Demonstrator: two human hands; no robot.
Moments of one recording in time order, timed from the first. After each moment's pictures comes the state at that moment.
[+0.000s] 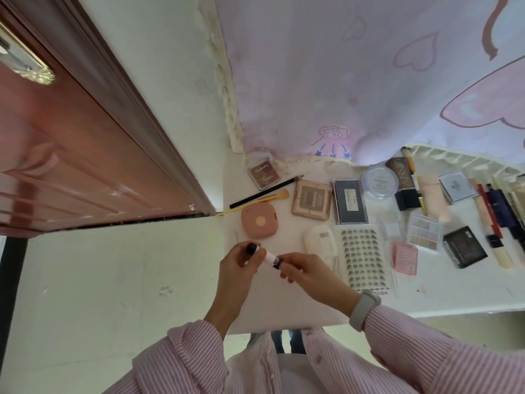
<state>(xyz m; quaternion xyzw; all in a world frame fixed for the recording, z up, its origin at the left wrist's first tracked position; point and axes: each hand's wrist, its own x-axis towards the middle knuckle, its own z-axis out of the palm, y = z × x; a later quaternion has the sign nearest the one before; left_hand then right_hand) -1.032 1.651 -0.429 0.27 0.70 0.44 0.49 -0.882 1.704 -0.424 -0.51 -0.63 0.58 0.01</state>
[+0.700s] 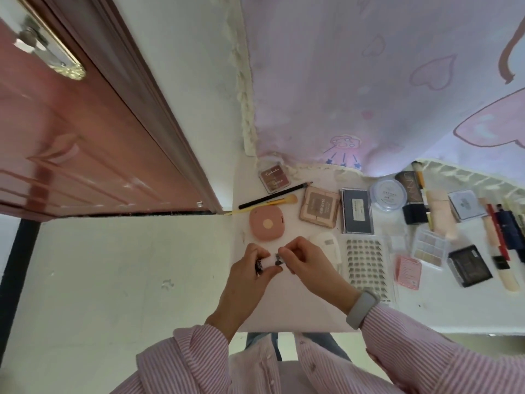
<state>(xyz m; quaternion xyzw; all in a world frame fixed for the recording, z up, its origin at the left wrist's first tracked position) -1.028 1.646 -0.407 0.43 0.72 0.31 0.44 -0.903 1.717 -0.401 -0.54 -0.60 0.59 0.09</state>
